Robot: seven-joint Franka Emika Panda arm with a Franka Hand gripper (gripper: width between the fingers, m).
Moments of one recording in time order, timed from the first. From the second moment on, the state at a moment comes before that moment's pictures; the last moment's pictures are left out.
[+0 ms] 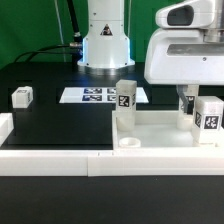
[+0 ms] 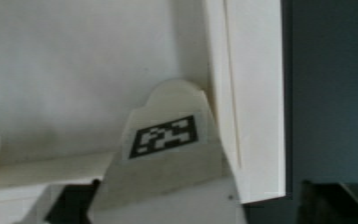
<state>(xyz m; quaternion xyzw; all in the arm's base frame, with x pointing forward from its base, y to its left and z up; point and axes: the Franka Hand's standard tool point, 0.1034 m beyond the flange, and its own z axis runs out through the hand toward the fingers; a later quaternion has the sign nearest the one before) 0.632 0.124 0.075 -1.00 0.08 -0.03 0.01</state>
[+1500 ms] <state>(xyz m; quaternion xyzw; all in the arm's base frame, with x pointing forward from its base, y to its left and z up) 0.627 0.122 0.067 -0.83 0.56 0.00 0.07</state>
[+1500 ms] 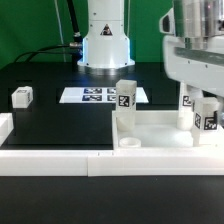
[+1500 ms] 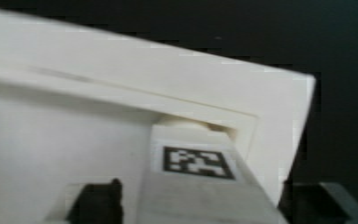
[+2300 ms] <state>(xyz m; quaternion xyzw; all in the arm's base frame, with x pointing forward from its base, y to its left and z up) 0.628 0.117 0.068 -0.99 0.11 -0.03 0.03</state>
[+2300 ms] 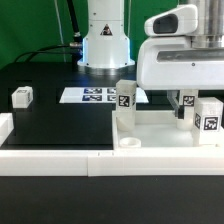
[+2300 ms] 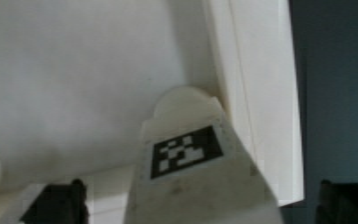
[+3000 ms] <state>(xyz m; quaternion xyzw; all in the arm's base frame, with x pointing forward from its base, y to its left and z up) 0.628 0.116 0.067 -0.97 0.22 -0.03 0.04</state>
